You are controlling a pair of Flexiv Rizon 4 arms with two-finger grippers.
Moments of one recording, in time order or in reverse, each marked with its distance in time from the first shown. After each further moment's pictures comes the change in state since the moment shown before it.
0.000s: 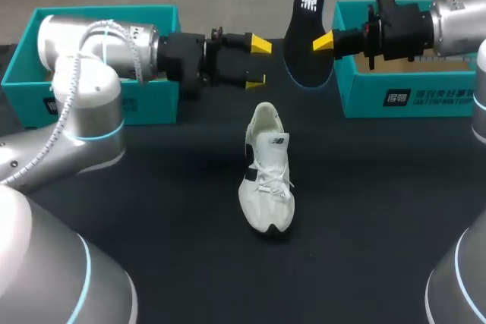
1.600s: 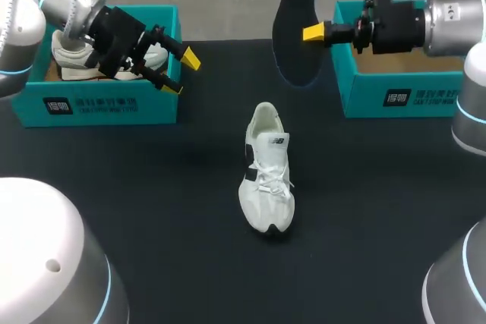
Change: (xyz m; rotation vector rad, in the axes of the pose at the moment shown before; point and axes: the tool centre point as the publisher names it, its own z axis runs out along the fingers) left arm 0.068 -0.001 -0.132 0.260 0.393 -0.074; right arm 0.023 0.007 0.016 -0.073 0.068 -0.369
